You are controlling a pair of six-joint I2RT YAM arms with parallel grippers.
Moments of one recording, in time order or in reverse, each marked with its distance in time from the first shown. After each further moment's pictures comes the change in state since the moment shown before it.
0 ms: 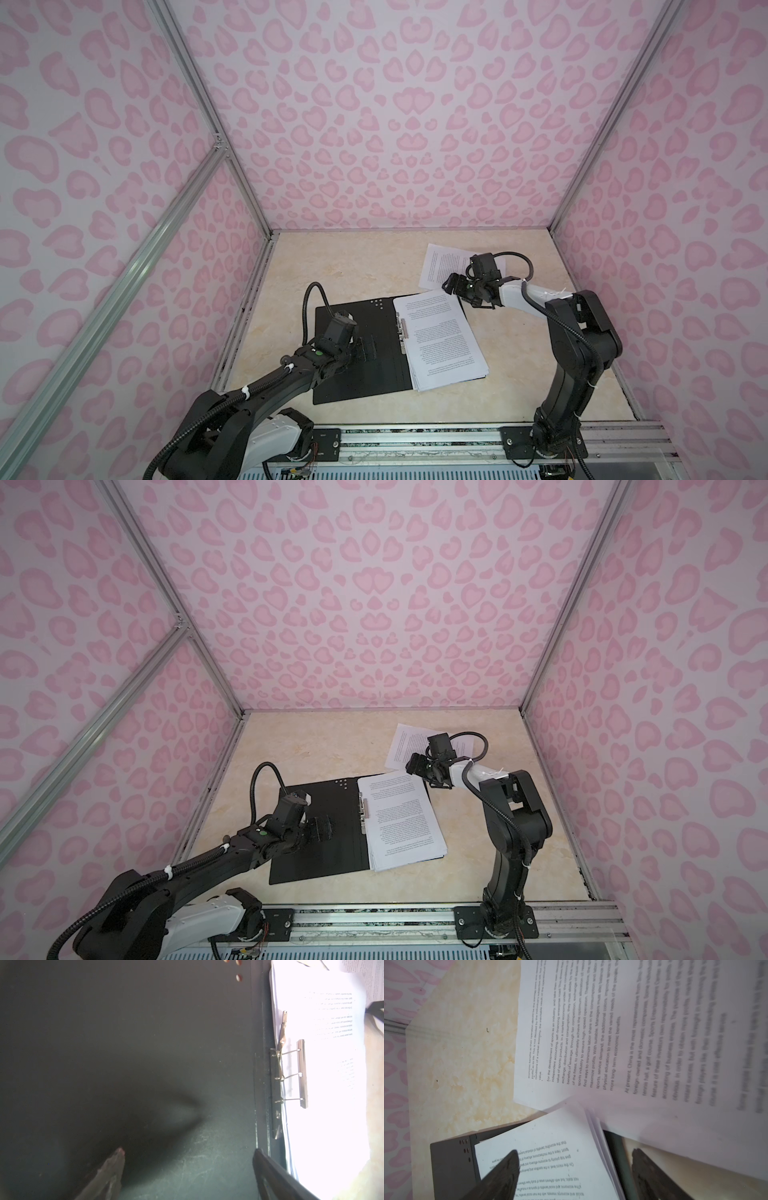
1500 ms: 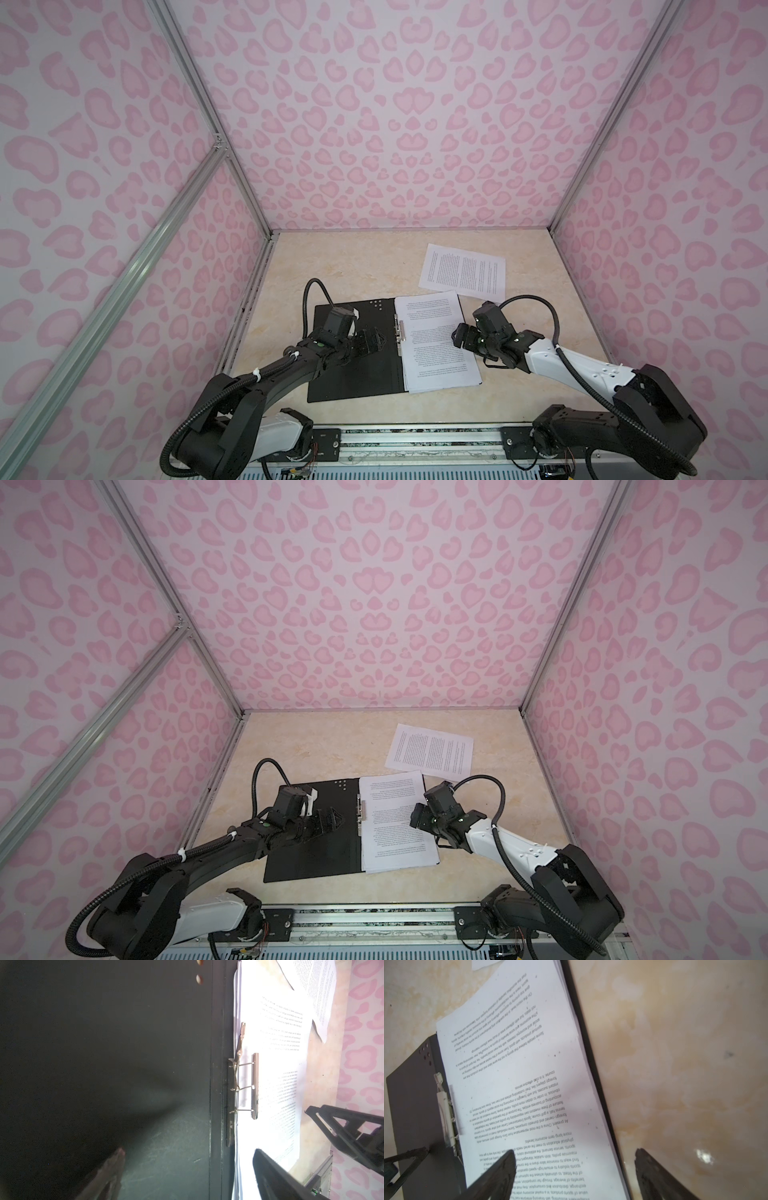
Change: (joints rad) left arm 0.057 0.114 0.031 0.127 0.213 -0.044; right arm 0.281 -0.554 -0.521 -0.115 0.232 0.203
